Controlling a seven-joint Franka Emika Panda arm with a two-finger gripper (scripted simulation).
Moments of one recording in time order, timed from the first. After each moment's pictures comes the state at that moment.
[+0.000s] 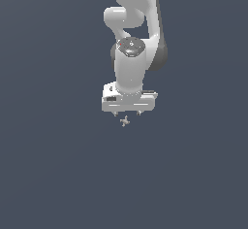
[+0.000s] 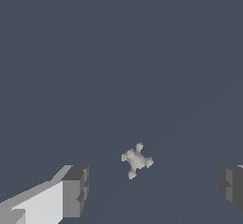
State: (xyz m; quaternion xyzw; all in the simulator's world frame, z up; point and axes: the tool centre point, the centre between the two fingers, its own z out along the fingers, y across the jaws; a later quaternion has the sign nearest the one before) arm 0.002 0.015 0.170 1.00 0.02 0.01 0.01
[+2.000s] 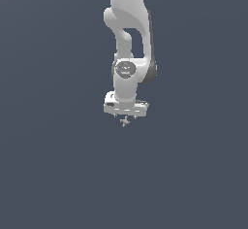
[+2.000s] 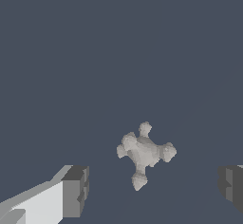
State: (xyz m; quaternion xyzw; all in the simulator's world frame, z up) arm -0.047 0.006 0.073 1.00 -0.06 0.00 0.00
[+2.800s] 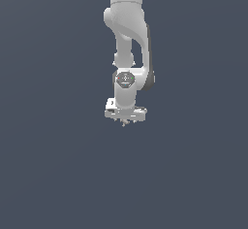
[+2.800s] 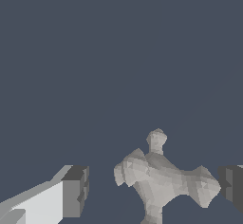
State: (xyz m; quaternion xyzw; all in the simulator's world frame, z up) arm -0.049 0.005 0.028 1.00 -0.06 0.00 0.00
